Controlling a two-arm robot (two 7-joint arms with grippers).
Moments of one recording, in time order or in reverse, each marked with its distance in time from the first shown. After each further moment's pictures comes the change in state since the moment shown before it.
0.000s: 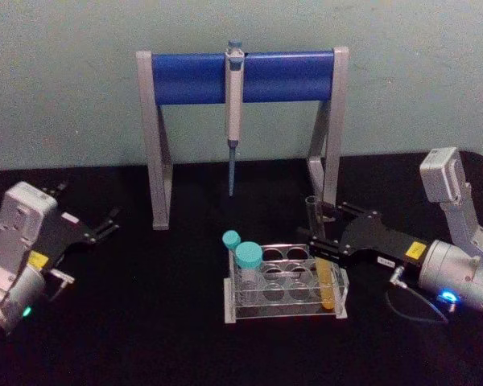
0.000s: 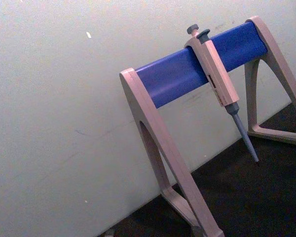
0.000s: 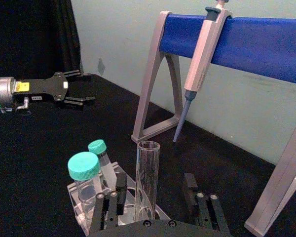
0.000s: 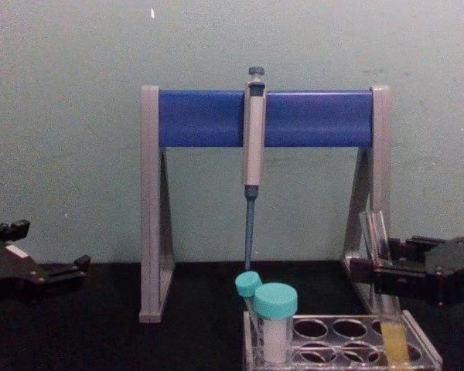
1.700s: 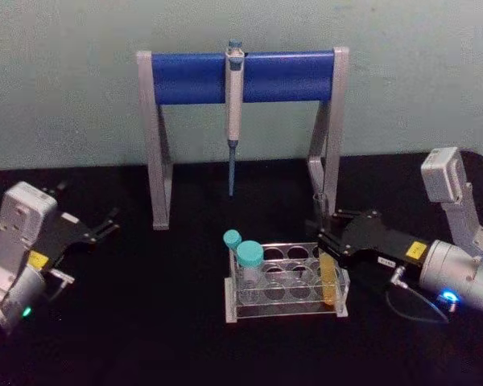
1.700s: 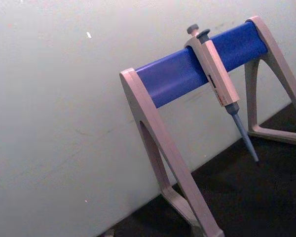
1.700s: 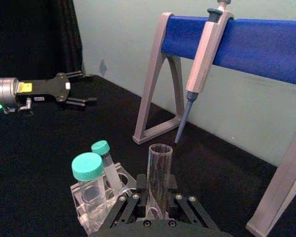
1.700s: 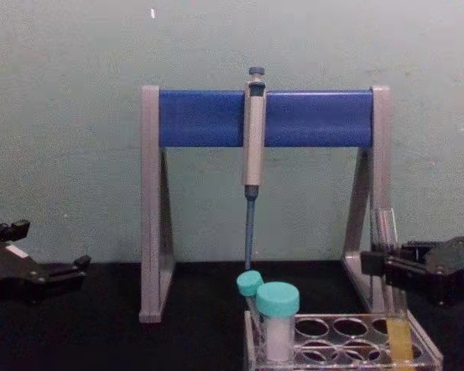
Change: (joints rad) left arm 0.000 0.000 0.000 0.000 0.000 0.000 0.000; right arm 0.000 0.001 0.001 0.000 0.003 -0.004 0.008
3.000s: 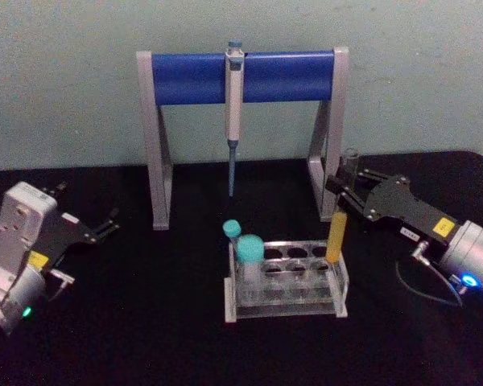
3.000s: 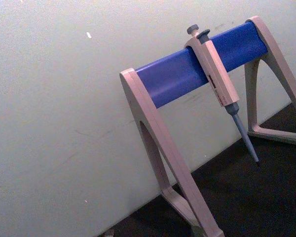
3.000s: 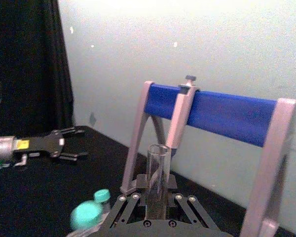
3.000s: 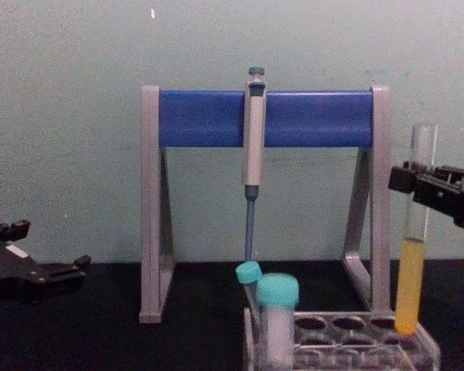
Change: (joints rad) left arm 0.000 0.000 0.000 0.000 0.000 0.000 0.000; right arm -0.064 -0.010 0.097 -0.066 0.093 -0.142 -0.023
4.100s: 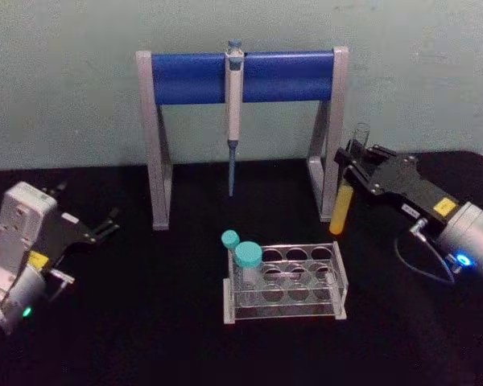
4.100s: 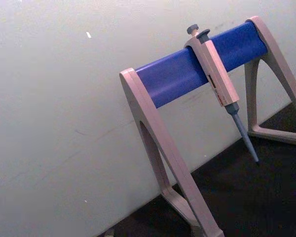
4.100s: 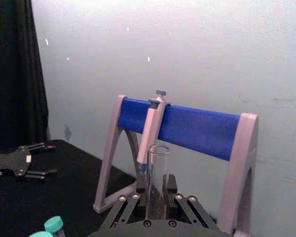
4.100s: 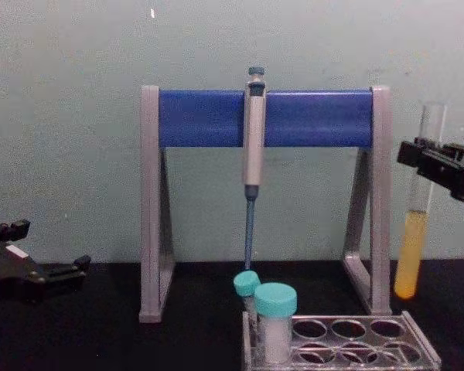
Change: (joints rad) left arm 0.000 0.000 0.000 0.000 0.000 0.000 0.000; right arm 0.046 -0.078 0.044 0.077 -0.049 -0.041 -0.024
